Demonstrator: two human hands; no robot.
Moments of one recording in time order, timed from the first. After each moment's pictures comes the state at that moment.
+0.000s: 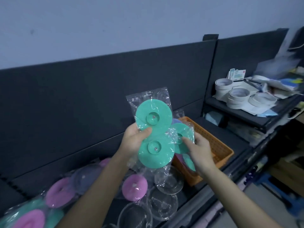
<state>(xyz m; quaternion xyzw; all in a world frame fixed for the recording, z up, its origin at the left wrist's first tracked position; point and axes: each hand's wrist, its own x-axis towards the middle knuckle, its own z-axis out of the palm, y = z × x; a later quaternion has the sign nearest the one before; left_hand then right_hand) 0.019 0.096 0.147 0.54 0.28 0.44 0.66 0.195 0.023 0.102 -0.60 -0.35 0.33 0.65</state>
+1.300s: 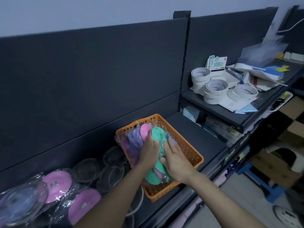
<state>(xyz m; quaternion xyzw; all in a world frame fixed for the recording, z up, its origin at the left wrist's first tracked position) 0.228 0.129 0.027 0.74 0.51 0.23 0.38 0.324 0.048 0.029 -0.73 -0.64 0.20 0.11</state>
